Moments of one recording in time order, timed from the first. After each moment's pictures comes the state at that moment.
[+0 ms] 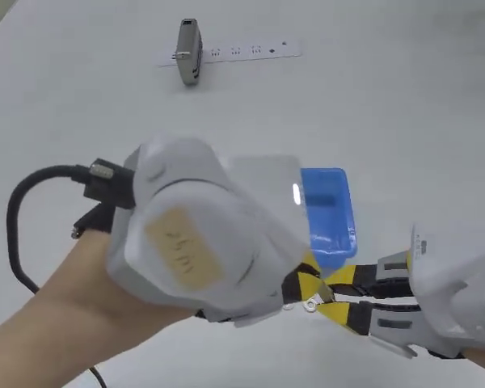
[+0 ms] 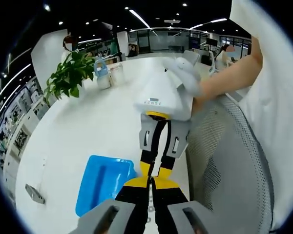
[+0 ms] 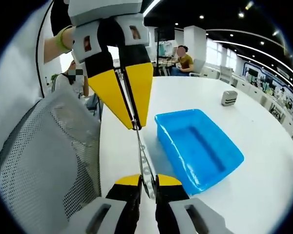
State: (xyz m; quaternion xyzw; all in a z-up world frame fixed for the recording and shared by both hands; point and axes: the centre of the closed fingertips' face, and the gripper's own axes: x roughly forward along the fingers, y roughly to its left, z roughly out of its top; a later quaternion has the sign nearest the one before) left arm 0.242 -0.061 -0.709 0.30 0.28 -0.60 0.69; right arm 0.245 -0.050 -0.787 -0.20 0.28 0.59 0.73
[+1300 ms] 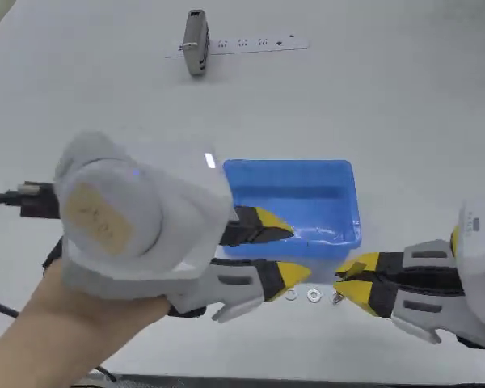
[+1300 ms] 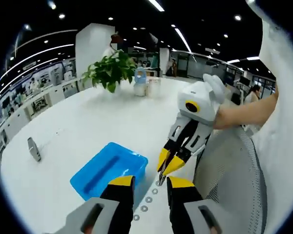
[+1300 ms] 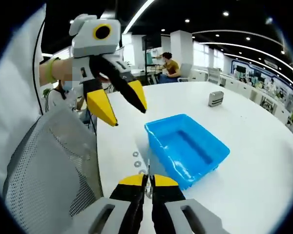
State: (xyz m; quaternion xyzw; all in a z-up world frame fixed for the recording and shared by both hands) left arm 0.252 -0.023 -0.697 0.11 0.28 -0.49 0.82; right arm 0.253 -0.070 -0.764 -0.13 0.27 0.55 0.78
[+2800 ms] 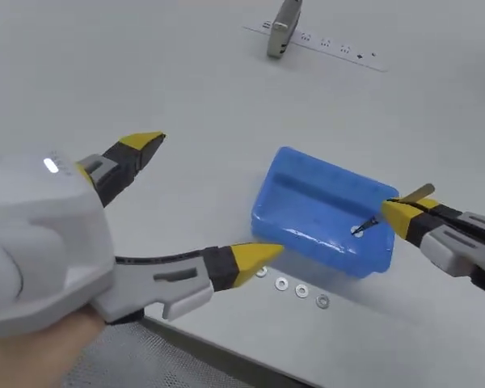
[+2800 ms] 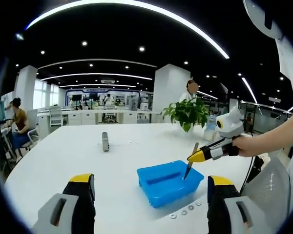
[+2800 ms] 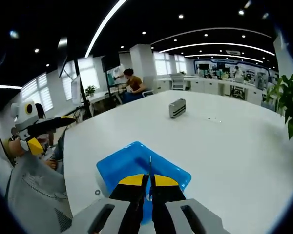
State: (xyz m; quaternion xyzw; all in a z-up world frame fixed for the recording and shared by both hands) left arm 0.260 0.088 -0.678 -0.01 0.12 -0.22 0.97; right arm 0.348 -0.060 -0.741 -0.05 0.25 0.45 0.85
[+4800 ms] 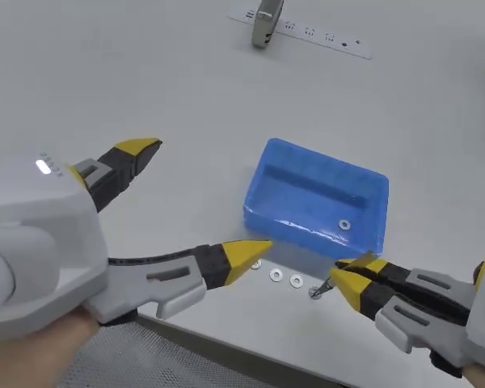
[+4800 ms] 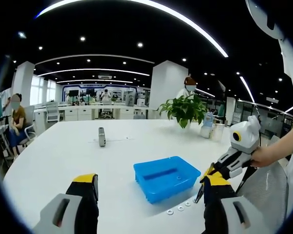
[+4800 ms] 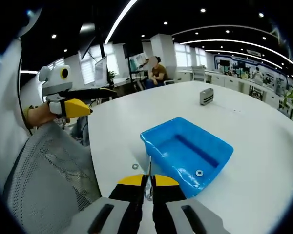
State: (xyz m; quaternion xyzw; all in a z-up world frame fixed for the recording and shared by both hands) left arm 0.257 0.087 -0.687 -0.02 0.14 -0.23 0.96; right arm 0.248 -0.039 -0.761 -0.11 0.26 0.53 0.80
